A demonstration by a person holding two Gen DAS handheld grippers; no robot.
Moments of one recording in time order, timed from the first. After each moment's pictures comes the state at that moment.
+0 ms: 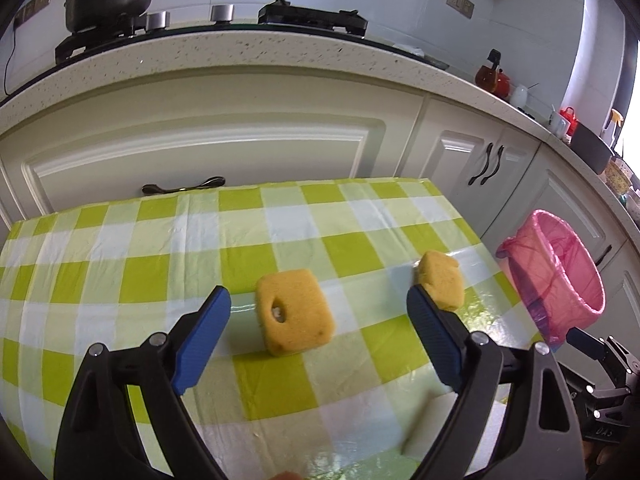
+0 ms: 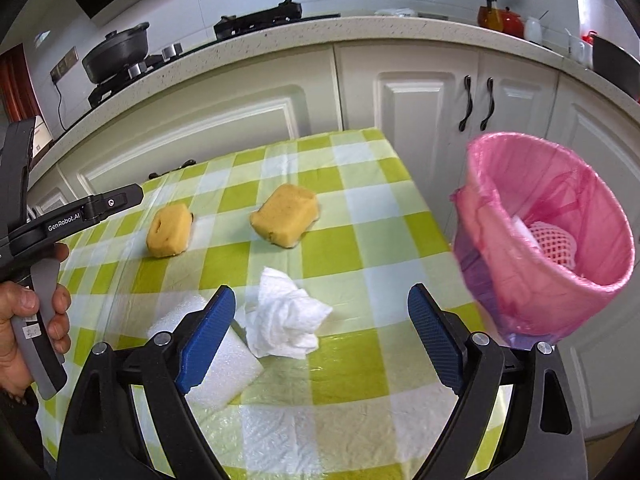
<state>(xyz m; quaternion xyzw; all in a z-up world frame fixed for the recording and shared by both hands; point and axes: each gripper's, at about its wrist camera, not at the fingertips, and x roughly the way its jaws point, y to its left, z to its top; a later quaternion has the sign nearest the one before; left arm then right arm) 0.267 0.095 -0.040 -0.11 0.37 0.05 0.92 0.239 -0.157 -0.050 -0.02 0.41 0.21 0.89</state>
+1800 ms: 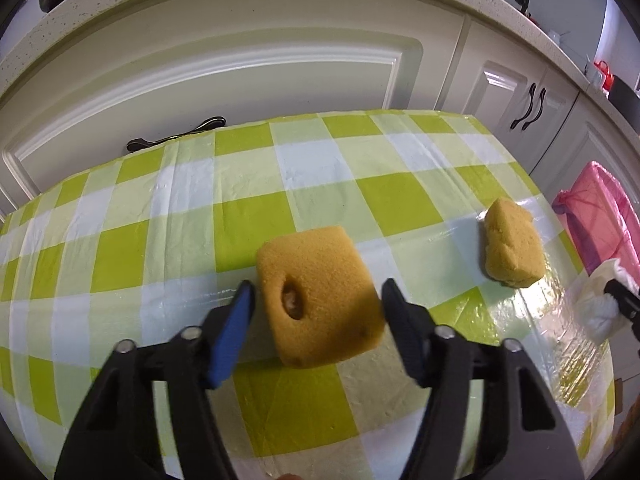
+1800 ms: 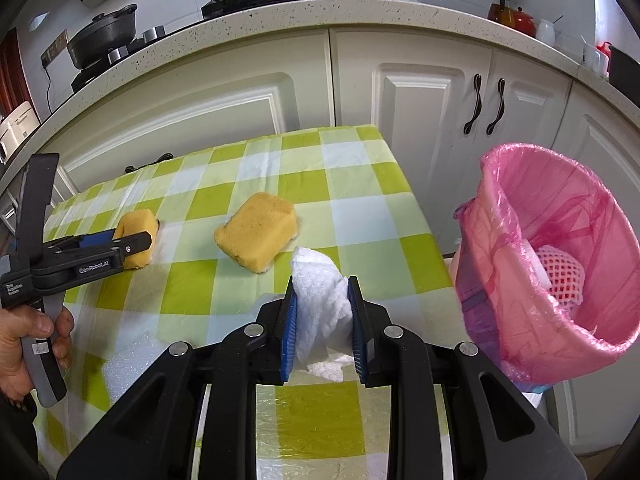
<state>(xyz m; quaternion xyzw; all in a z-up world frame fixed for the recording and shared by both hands) 0.319 0.101 -0.109 -0.07 0.46 0.08 0.88 0.288 -0.147 -0.063 -0.04 0.42 0.21 0.88</state>
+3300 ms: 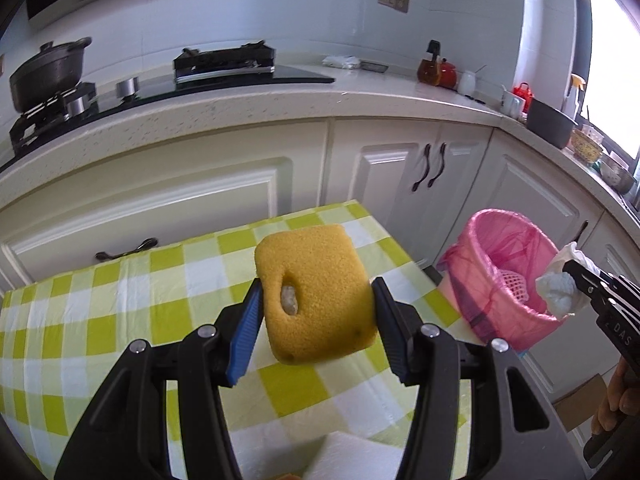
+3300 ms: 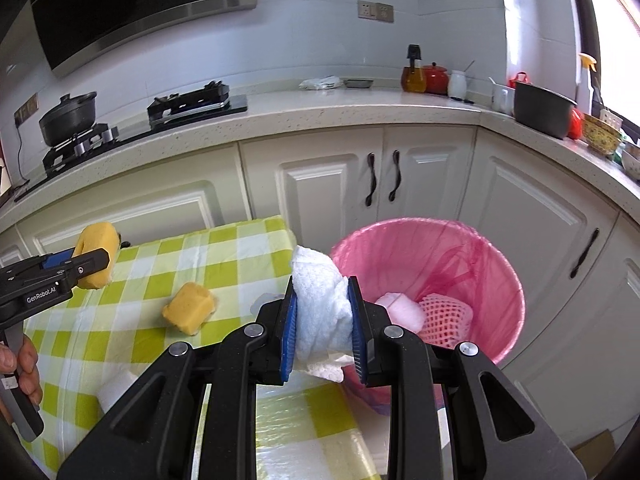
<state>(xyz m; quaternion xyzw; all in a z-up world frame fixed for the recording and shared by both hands) 0.298 -0.014 0.017 -0.04 0.34 0.00 0.94 0.265 -0.254 0.020 -0.01 0.31 0.11 0.94</state>
